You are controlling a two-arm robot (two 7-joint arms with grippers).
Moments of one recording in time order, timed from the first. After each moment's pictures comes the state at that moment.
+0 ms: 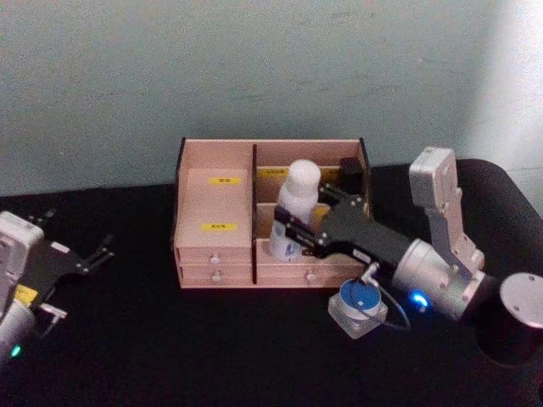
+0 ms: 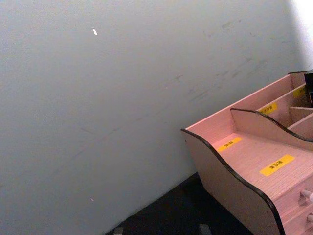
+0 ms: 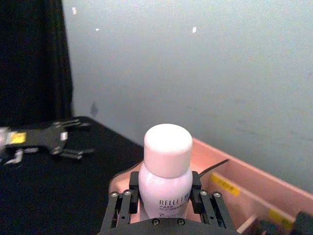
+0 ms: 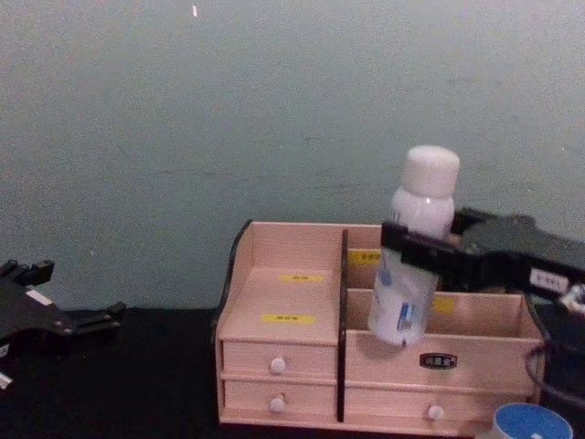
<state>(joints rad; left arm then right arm) -0.20 0.60 0.45 -1.41 -0.25 -0.12 0.03 0.26 0.41 -0.39 -1.47 0.41 -0.09 0.50</state>
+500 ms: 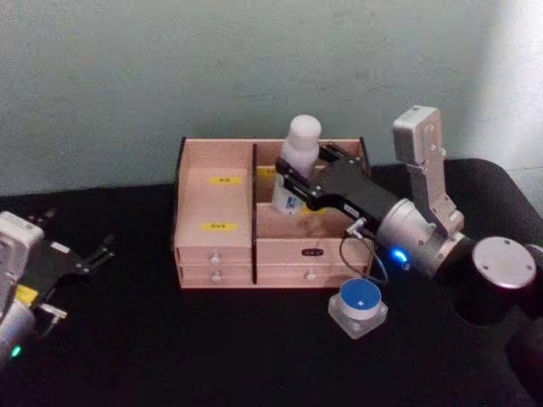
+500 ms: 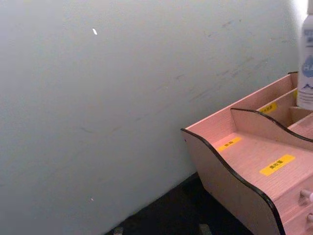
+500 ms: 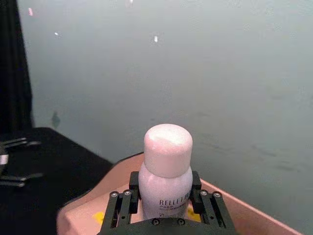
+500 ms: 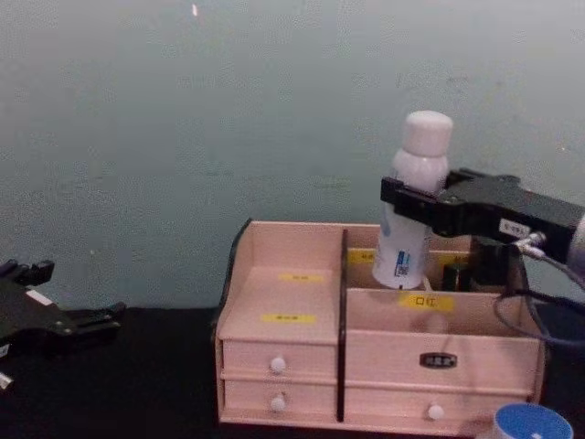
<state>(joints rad) -0.20 0.60 0.45 -1.41 -0.25 -0.12 0.03 0.38 0.31 -0.37 -1.34 0.35 -0.10 0.41</state>
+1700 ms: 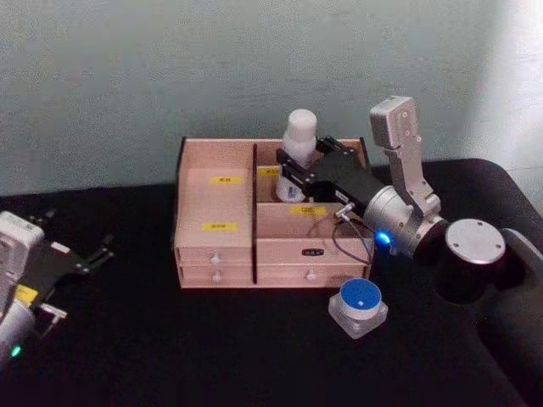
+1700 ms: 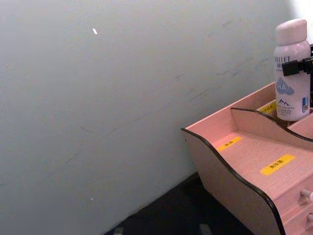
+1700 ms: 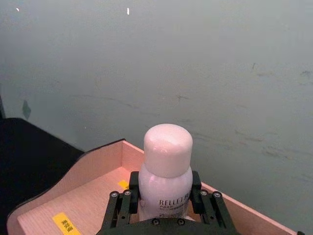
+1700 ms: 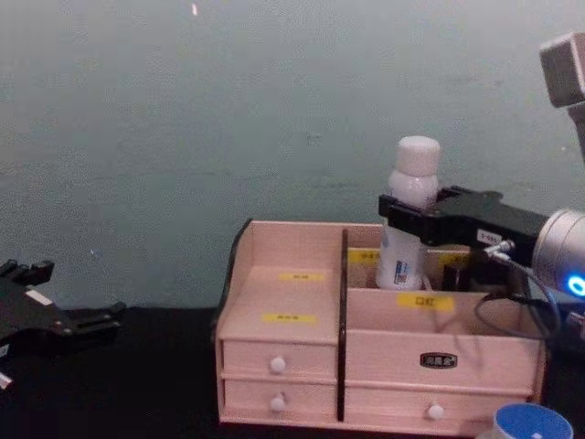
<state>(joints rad) -0.20 0.60 0.45 -1.41 -0.25 -0.12 0.03 0.51 0.22 -0.34 -1.10 0.26 -0.12 0.41</state>
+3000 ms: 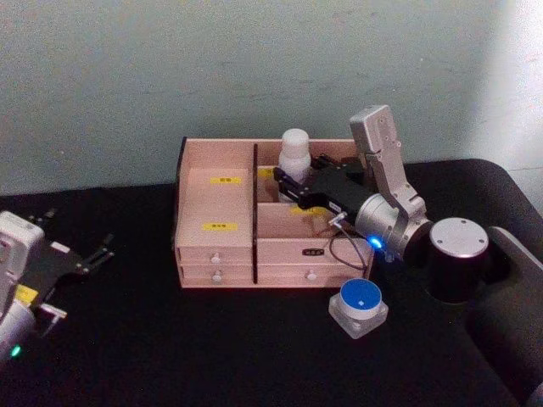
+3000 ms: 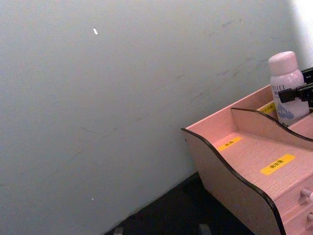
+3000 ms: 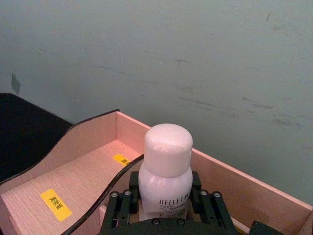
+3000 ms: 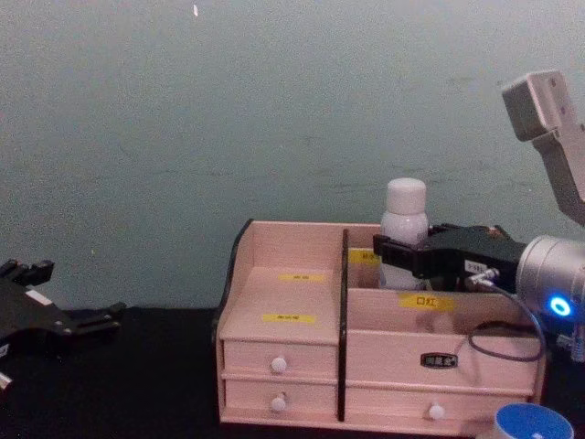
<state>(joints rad) -0.20 0.60 0.45 -1.41 -0.25 -0.12 0.03 0.56 0.19 -0.35 -0.99 0.21 -0.05 0.40</state>
